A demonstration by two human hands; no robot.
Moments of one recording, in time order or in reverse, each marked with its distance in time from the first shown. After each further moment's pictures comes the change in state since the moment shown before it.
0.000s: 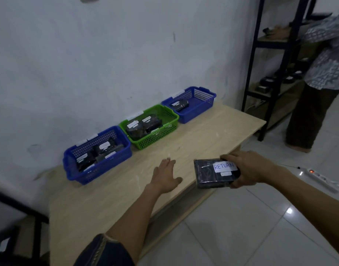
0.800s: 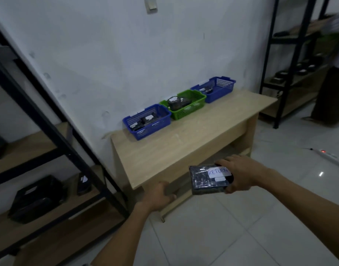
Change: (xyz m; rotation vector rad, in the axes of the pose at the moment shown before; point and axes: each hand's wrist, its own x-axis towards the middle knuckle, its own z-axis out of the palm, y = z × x) left_hand -0.436 -0.117 0.035 -0.216 -0.072 -0.164; right_hand -0.259 -0.293 0.046 -0.041 0.003 -0.145
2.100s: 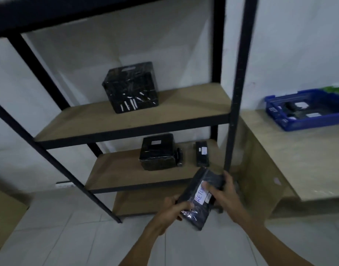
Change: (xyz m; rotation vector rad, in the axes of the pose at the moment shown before) left_hand -0.182 -0.515 -0.158 -0.969 0.203 -0.291; right_hand 0.292 -0.624 0.069 1.428 -0.010 0.101
